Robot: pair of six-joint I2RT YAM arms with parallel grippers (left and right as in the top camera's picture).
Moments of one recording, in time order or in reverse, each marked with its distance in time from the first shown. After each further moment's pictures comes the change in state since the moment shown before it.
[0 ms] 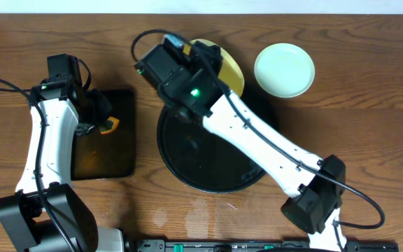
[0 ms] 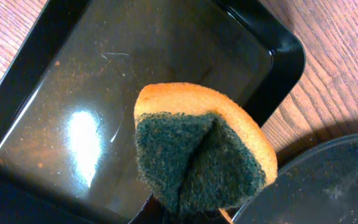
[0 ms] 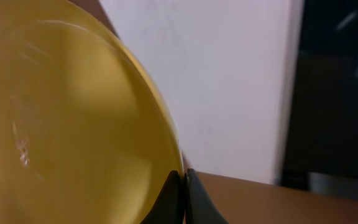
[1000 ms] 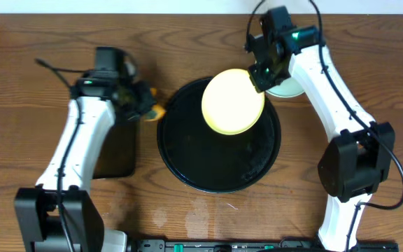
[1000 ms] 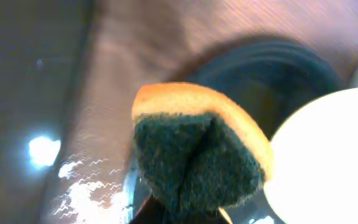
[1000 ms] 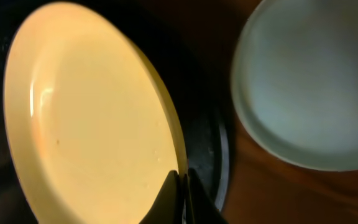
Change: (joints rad) left arm -0.295 0.000 -0.001 0.147 0.199 -0.027; right arm -0.586 0.000 -0.252 -0.122 -1.236 0.423
